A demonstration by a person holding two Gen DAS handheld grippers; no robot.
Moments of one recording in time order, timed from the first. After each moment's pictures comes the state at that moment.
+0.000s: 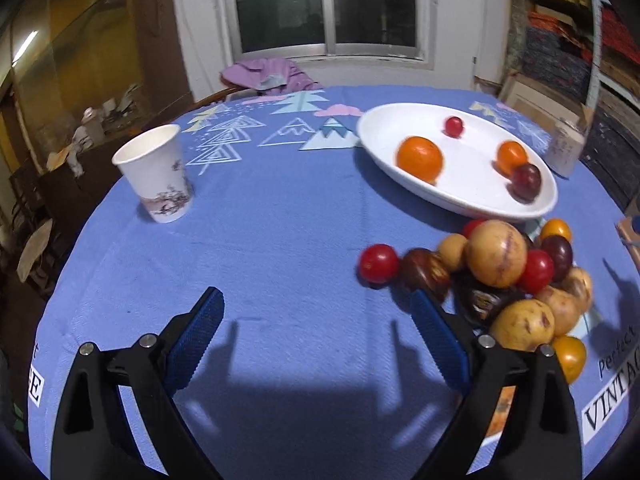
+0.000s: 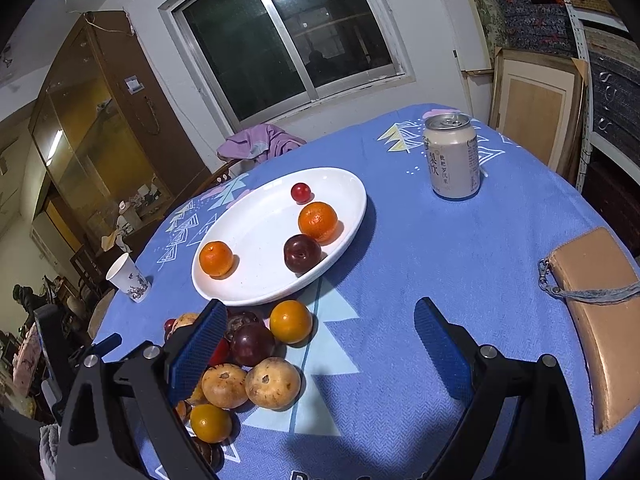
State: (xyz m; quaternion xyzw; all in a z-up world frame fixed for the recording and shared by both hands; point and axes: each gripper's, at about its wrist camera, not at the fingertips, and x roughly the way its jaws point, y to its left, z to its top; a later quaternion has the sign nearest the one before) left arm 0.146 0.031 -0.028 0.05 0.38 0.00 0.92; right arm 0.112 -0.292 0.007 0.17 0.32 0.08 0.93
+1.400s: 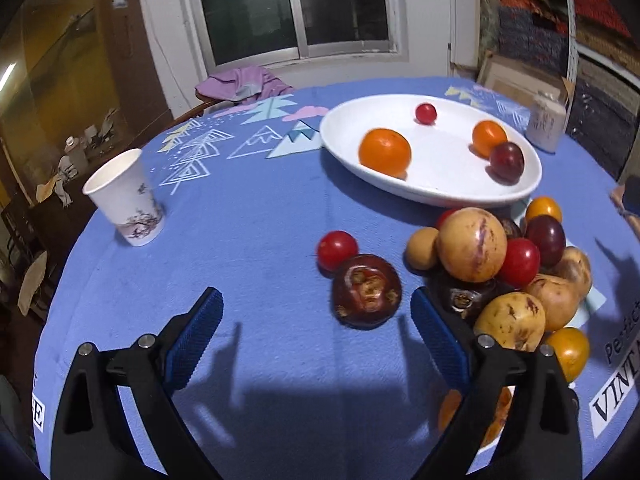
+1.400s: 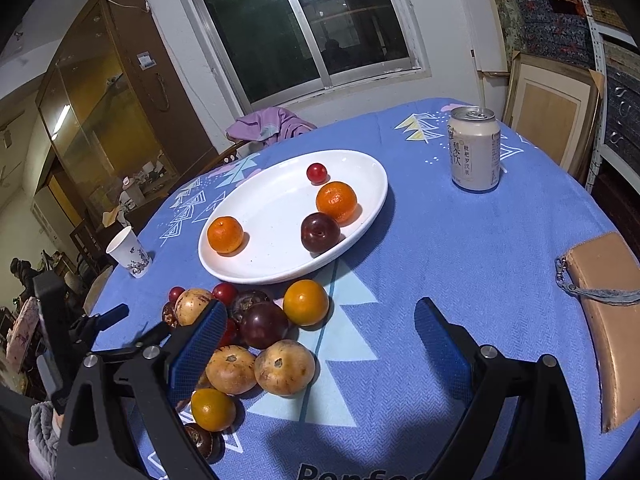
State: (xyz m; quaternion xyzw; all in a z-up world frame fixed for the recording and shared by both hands) left arm 0.157 0.006 -0.037 0.09 0.38 -0.03 0.92; right arm 0.112 -0.270 0.002 0.14 0.34 0.10 0.92
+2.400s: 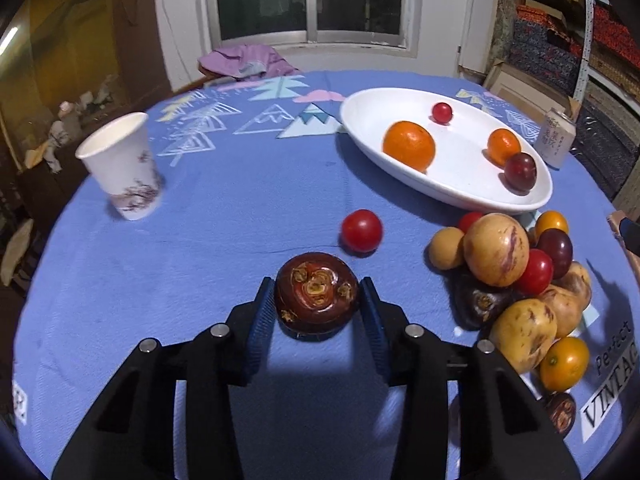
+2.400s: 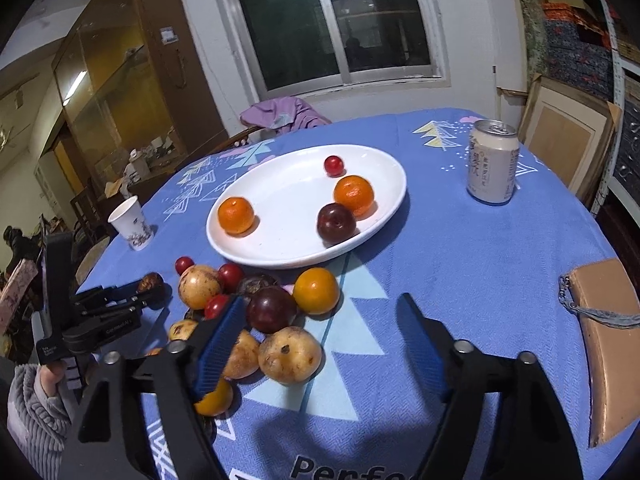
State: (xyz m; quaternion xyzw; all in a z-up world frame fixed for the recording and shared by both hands) left arm 0.160 0.039 -0.037 0.03 0.40 -0.03 0.92; right arm 0.106 -0.252 0.001 0.08 0.35 0.12 0.93
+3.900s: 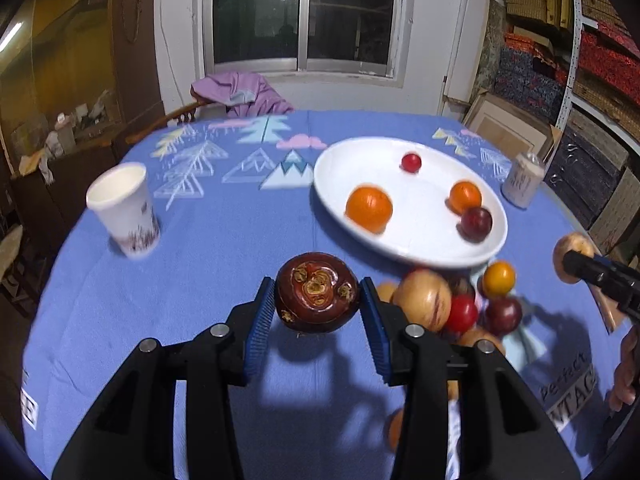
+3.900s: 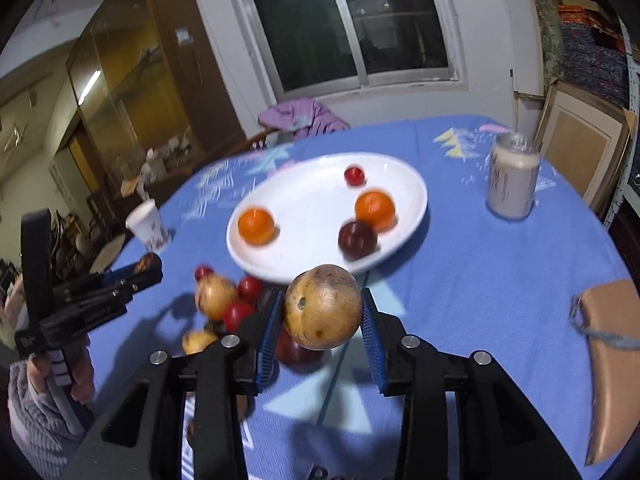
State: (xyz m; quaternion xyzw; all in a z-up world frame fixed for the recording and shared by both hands) left arm 0.160 0.019 0.022 0.01 0.36 -0.06 0.93; right arm 0.122 -0.255 0.029 0.09 0.33 0.14 0.93
